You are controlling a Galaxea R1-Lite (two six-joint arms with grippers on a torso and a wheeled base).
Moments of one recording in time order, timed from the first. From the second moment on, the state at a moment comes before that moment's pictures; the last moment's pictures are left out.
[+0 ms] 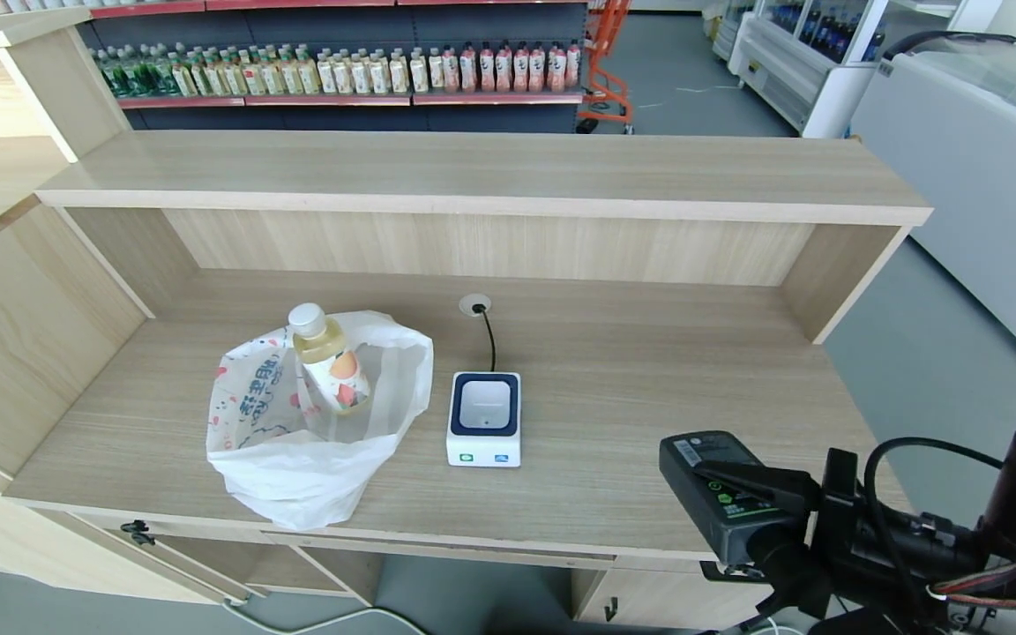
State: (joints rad) left arm 0.00 0.00 0.00 0.00 0.05 -0.01; right arm 0.48 1.55 -0.16 -1.24 0.44 -1.65
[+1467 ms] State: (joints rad) left arm 0.00 0.00 0.00 0.00 0.05 -0.01; right arm 0.63 1.95 -0.42 -1.57 0.84 -2.11
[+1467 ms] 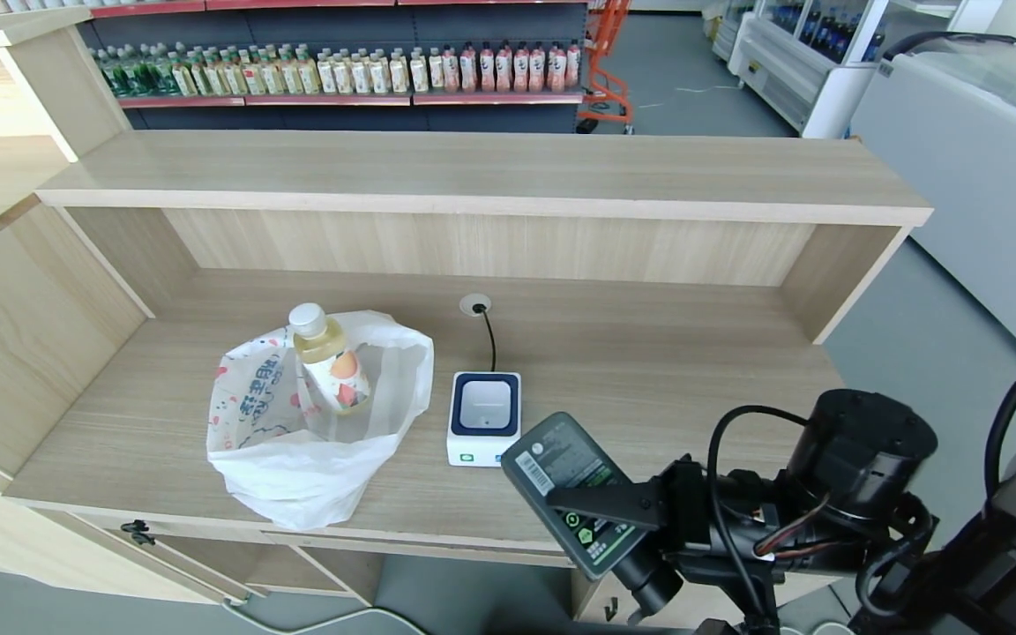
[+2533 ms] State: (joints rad) left arm 0.00 0.00 0.00 0.00 0.05 -0.01; right arm 0.64 2.09 -0.50 -1.57 0.96 -2.18
